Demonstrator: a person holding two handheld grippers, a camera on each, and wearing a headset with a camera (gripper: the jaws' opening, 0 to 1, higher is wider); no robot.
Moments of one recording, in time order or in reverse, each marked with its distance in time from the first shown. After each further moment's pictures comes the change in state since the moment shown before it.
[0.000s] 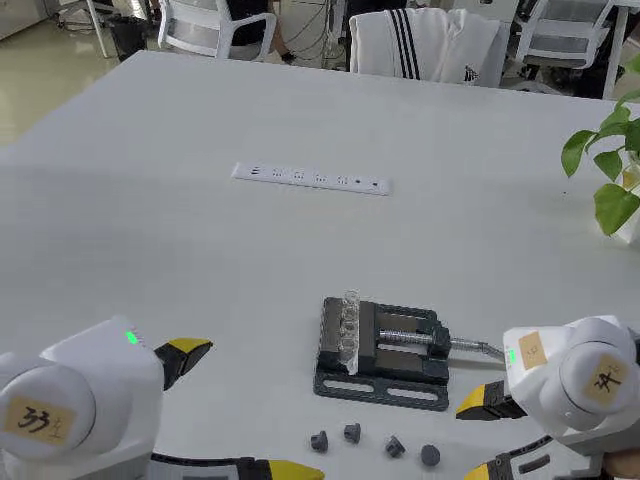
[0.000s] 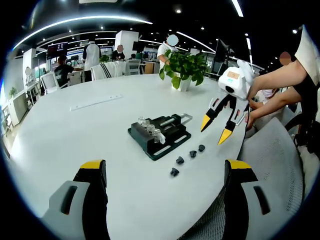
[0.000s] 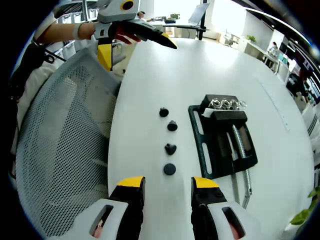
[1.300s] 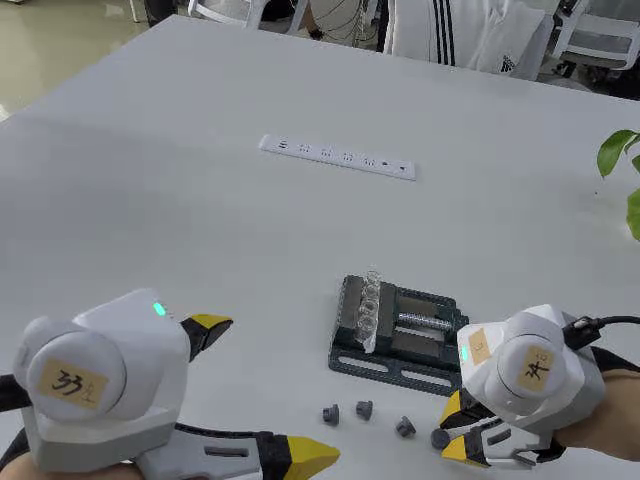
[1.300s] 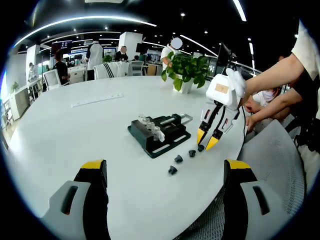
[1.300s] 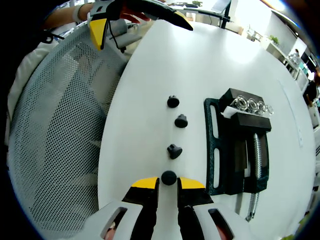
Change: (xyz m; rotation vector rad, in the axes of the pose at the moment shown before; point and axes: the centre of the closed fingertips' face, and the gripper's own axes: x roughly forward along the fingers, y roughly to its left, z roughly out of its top) left arm -0.002 -0.006 -0.005 -0.039 -0.029 0.016; right arm 0.031 0.002 0.000 -0.127 0.139 0.076
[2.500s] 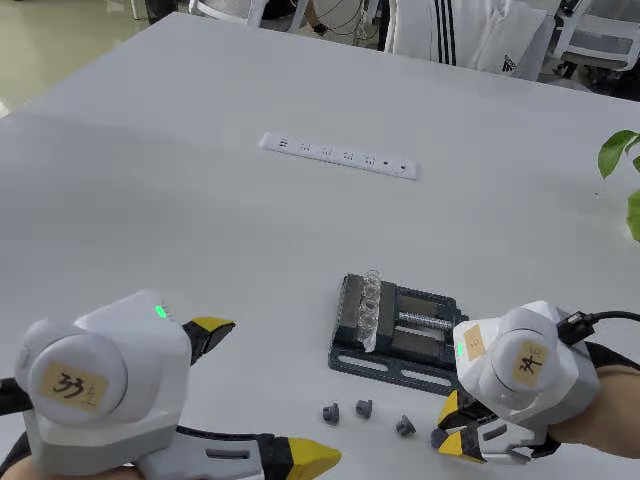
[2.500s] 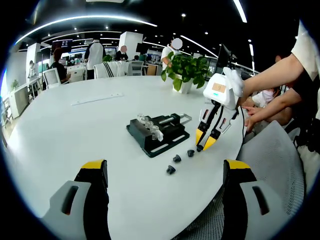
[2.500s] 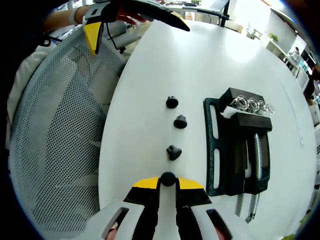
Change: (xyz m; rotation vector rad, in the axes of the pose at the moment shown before) left arm 0.002 -0.001 -0.003 -0.012 -0.002 -0.004; right arm 0.002 -0.002 0.001 0.014 0.009 0.015
